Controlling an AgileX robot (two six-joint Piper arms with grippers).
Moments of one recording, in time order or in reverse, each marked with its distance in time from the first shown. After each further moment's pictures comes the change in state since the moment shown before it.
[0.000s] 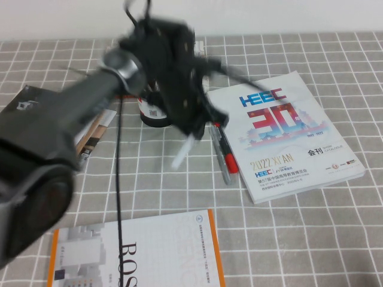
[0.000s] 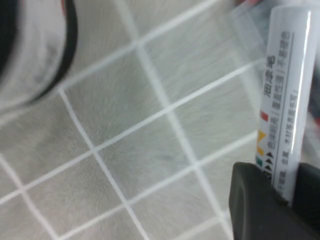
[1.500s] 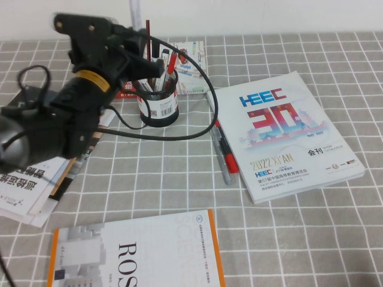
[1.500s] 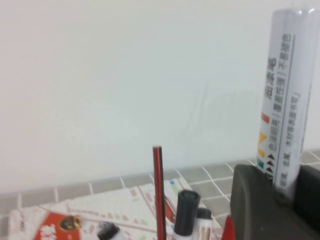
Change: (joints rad) right arm 0.000 0.000 0.000 0.000 0.000 0.000; left arm 0.182 -0.486 1.011 0.106 -1.820 -0.092
